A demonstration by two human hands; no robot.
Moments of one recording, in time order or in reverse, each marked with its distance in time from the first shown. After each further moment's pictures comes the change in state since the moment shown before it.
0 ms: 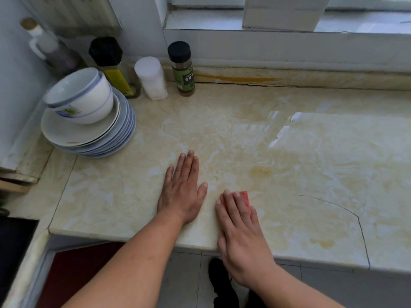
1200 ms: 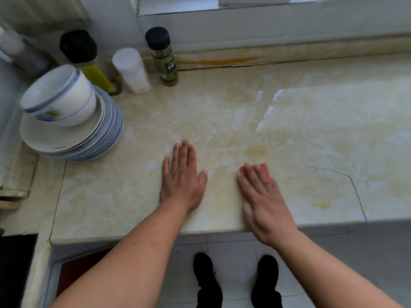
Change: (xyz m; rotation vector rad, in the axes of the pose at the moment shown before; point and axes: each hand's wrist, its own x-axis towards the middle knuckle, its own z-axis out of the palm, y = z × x) left_hand 0.001 -0.002 -0.003 0.018 -0.040 0.001; right_hand 0.000 0.034 -0.003 0.065 0.107 0.151
